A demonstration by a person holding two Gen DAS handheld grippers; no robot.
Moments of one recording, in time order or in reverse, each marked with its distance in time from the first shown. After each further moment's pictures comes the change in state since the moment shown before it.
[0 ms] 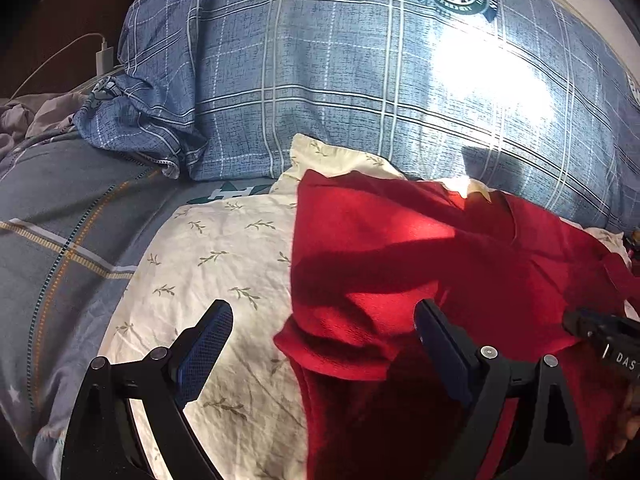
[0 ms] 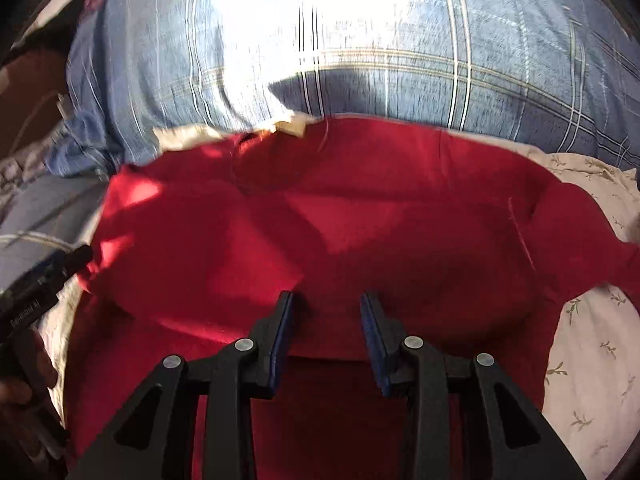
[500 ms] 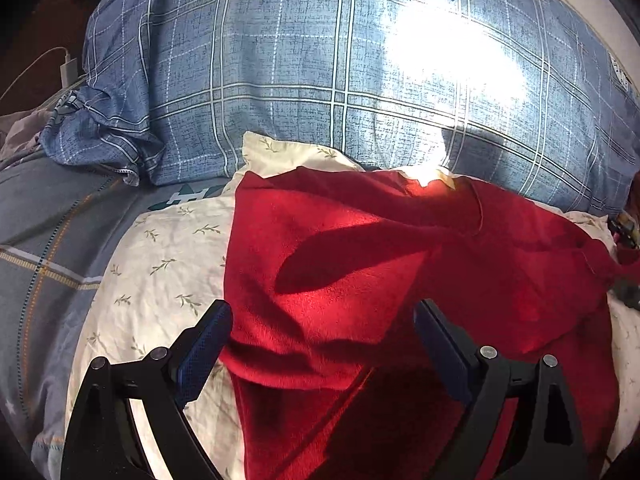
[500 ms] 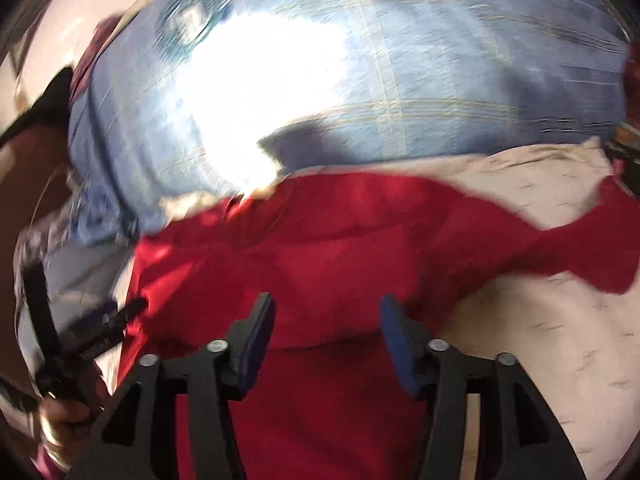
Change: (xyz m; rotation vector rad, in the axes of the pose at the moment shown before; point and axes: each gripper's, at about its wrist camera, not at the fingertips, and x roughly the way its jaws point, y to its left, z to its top) left arm 0.006 -0.027 0.016 0.040 0.060 -0.056; right arm -0.075 -0.062 0.010 0.184 -0.101 0.033
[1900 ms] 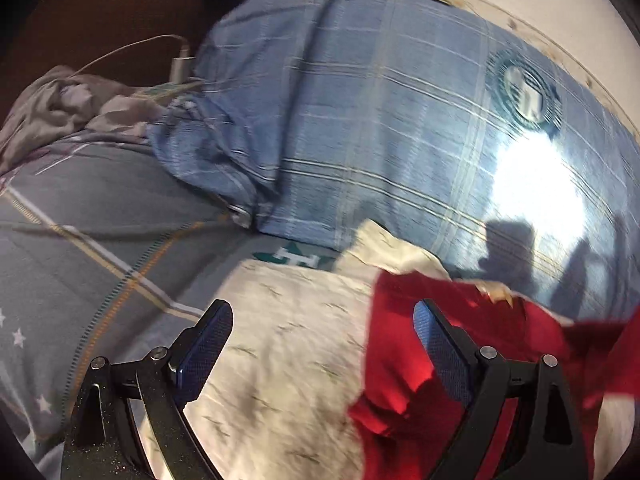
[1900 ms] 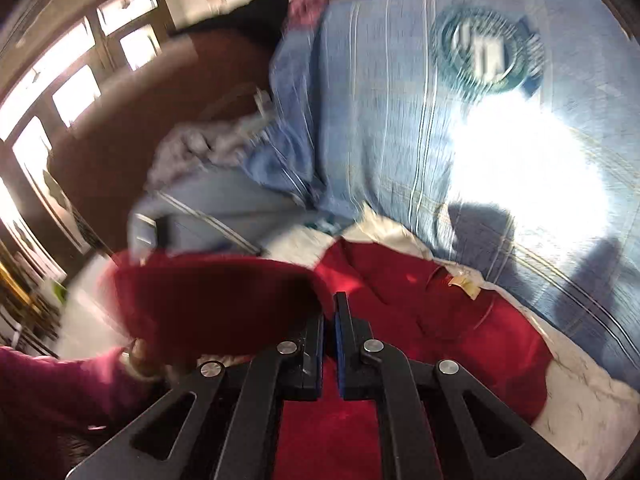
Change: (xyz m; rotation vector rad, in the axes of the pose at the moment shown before) left arm -0.055 0.095 0.006 -0.300 -0.234 0.114; right arm 0.001 0.154 0.089 -0.618 0.165 0.487
